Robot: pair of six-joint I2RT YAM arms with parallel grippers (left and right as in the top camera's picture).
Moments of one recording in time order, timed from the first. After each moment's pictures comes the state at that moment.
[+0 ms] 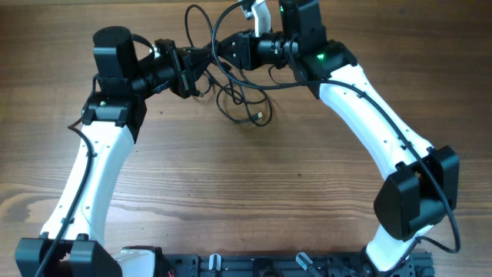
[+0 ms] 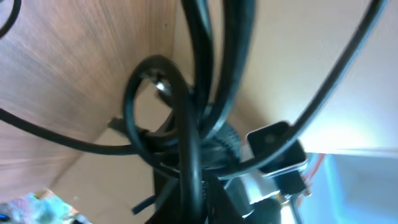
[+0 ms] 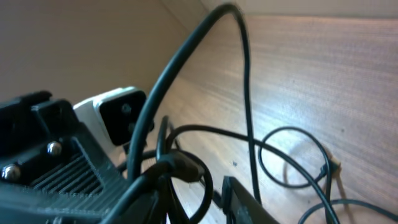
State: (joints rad) left arm -0.07 1.46 1.15 -0.11 0.90 -1.84; right arm 0.46 1.88 1.66 -0.26 -0.73 0.40
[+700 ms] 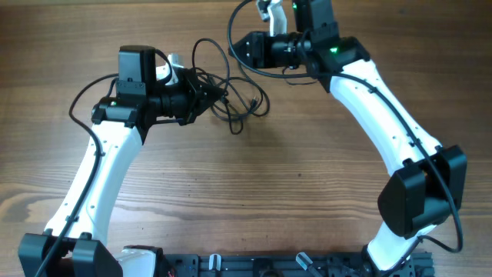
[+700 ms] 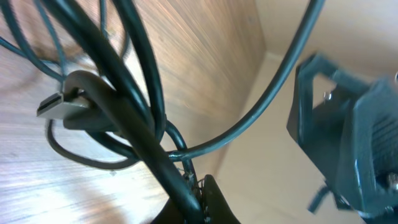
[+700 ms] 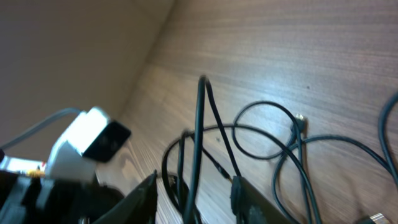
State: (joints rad) left arm -0.12 1.46 1.14 -0.53 0.76 -0.99; right arm 0.39 1.88 1.67 -0.47 -0.73 0.39
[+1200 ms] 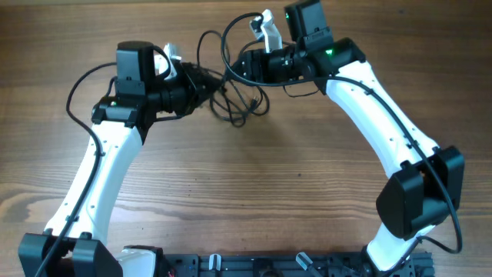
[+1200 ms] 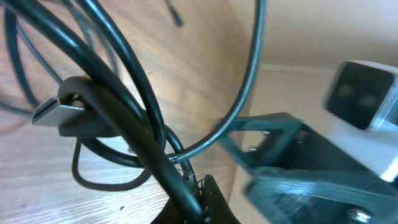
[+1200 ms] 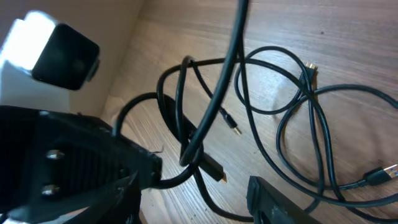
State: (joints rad) left arm -0.12 1.46 1.14 -0.42 0.73 -0.92; right arm 0.42 1.88 1.67 -0.65 -0.74 0.31
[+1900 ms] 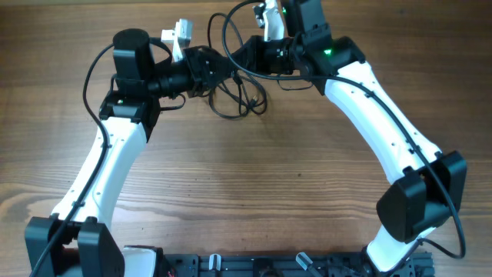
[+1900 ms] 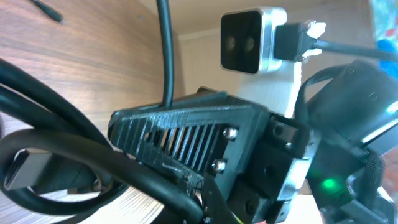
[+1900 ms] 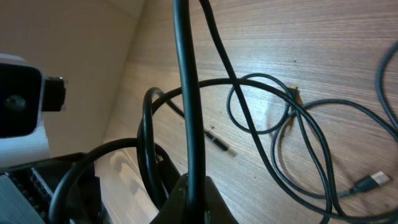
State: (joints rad) left arm -0.12 1.51 1.11 0.05 1.03 -1.01; right arm 0.44 1.87 1.71 -0.59 -0.58 0.51
